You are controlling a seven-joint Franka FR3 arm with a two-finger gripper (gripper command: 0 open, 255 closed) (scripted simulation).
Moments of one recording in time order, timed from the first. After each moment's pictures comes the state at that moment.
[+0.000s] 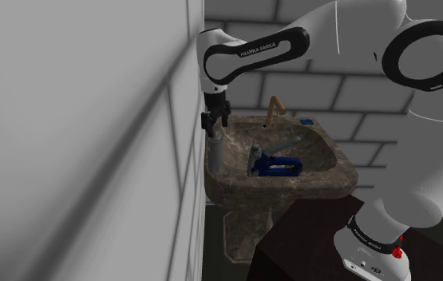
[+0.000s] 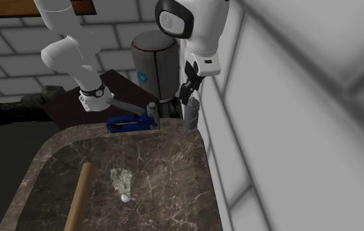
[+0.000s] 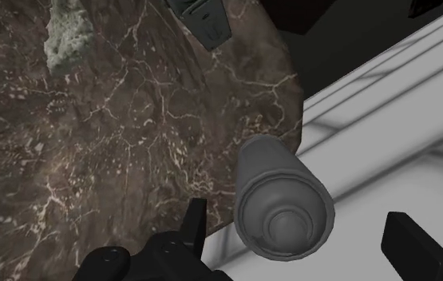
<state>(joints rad) 0.09 0.20 0.19 -1.77 -0.04 1.82 0.10</state>
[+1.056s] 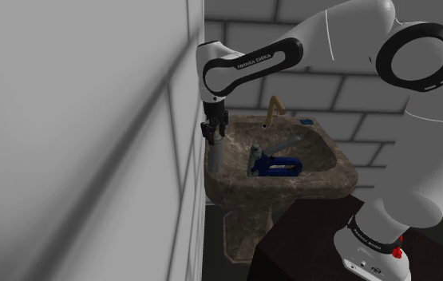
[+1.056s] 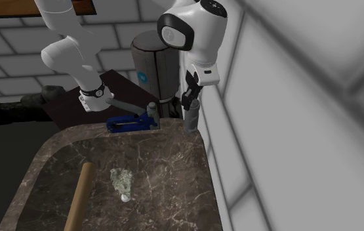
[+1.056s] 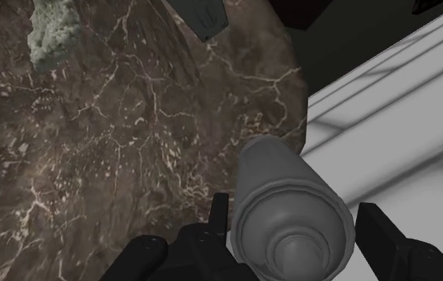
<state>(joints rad) 0.09 0.23 0.19 -1.81 -0.04 1.90 0.10</state>
